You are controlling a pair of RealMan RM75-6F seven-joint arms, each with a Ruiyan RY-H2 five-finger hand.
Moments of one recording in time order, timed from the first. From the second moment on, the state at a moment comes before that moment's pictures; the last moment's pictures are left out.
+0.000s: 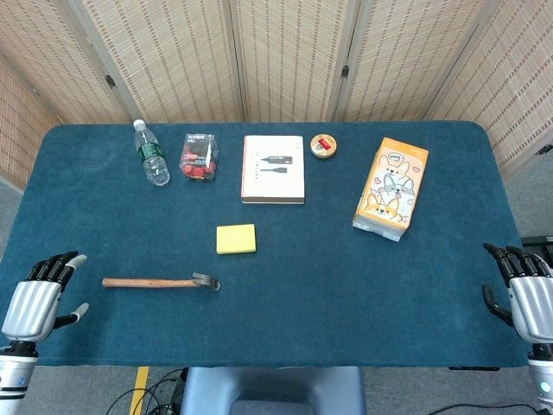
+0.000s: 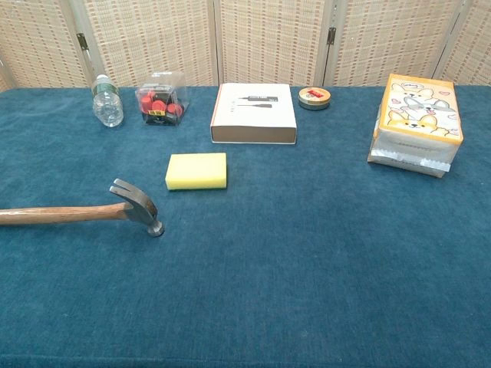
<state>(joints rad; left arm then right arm) -0.16 -1.15 -0.06 -1.61 1.52 1.43 0.18 0.05 -1.07 0.08 -1.64 -1.52 1.55 -0.08</state>
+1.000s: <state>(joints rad) -0.34 -1.21 -0.06 -1.59 1.51 1.18 0.26 0.06 -1.04 0.09 -1.65 -1.52 1.54 -0.07</state>
